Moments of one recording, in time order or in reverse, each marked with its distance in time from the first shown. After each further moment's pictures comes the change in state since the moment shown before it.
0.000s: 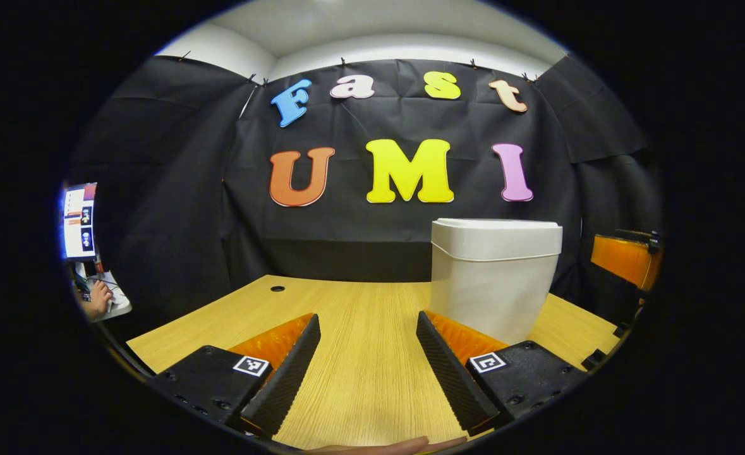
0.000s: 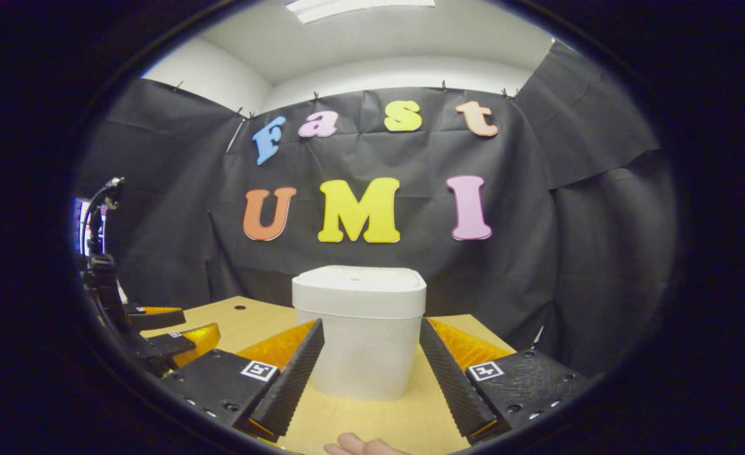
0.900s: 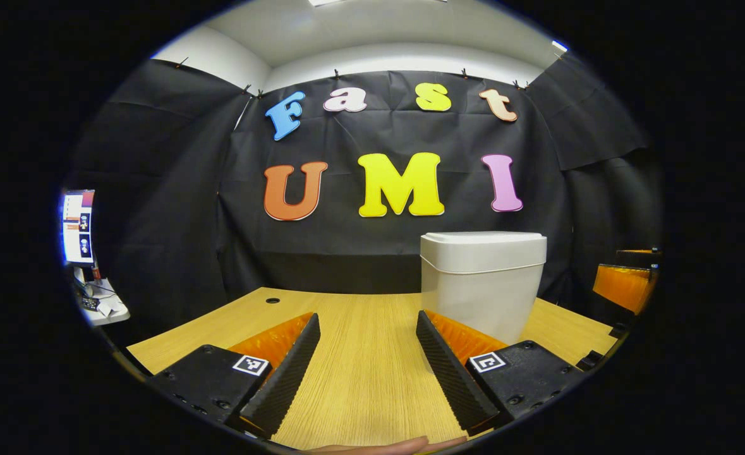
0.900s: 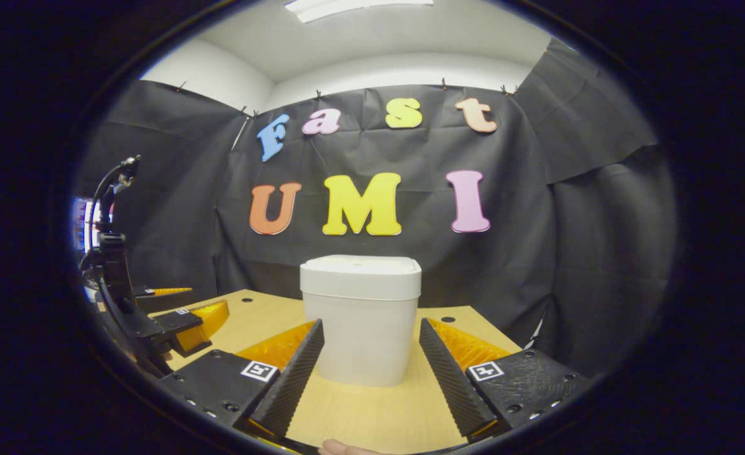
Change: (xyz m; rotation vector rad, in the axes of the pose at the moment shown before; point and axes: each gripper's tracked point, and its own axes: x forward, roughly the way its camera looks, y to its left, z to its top) left arm -0.010 -0.008 0.016 0.042 -0.072 -0.016; right arm -0.029 -0.005 -0.015 -0.011 0.033 0.011
